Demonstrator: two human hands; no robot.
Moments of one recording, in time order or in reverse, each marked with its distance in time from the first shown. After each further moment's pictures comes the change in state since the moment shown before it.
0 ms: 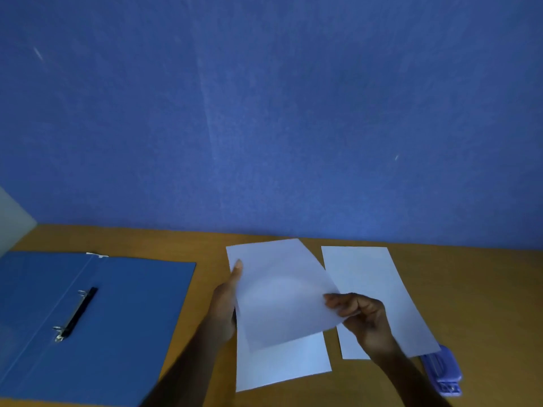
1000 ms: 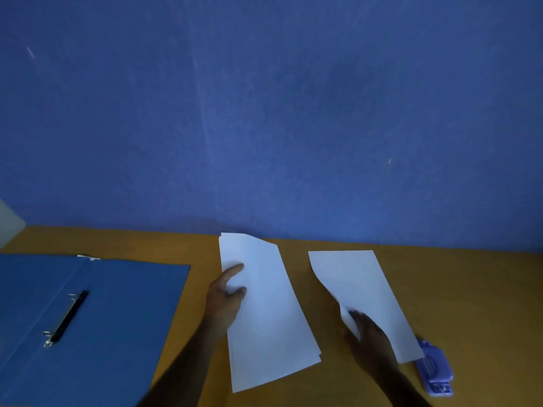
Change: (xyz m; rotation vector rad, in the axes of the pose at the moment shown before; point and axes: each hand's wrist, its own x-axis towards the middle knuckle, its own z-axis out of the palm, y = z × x) left_hand 0.009 -0.004 -0.002 0.563 0.222 0.325; right_hand -0.036 0.049 -0.037 -1.225 -0.034 0.492
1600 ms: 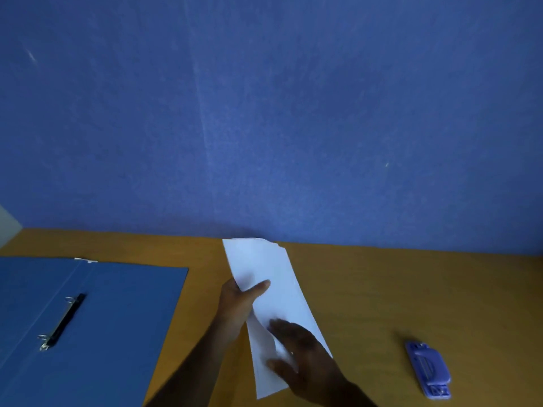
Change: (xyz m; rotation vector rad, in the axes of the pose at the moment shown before) left_hand -0.012 0.023 0.026 -0.373 -0.071 -0.165; right_hand -0.048 -0.112 0.006 0.221 0.010 -0.788
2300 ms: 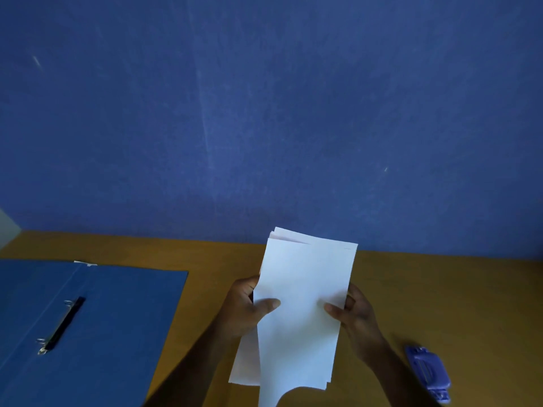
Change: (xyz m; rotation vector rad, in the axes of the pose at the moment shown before) left_hand -0.019 0.021 -0.006 0.388 -0.327 0.361; right_hand 0.020 0.060 -0.071 1.071 0.389 0.691
